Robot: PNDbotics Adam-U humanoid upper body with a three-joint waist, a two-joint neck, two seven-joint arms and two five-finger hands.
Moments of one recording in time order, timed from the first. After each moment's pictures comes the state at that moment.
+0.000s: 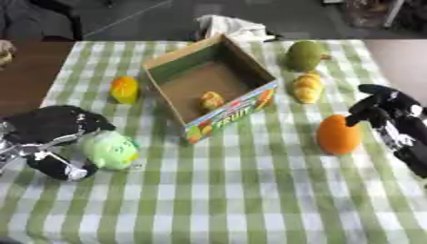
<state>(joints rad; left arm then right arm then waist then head) -0.37 0.77 -0.32 -1.52 -0.95 -0.40 -0.28 -0.12 -0.25 -0.06 -1.85 -0.07 -0.16 0.44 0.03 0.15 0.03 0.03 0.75</state>
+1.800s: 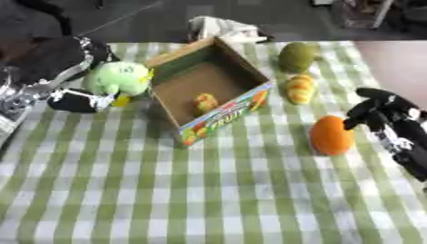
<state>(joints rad) -0.68 0.70 -0.31 -1.46 -0.71 -0.25 -0.18 -0.13 -0.24 -0.05 -1.85 -0.08 -0.16 0.45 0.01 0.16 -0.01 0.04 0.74</state>
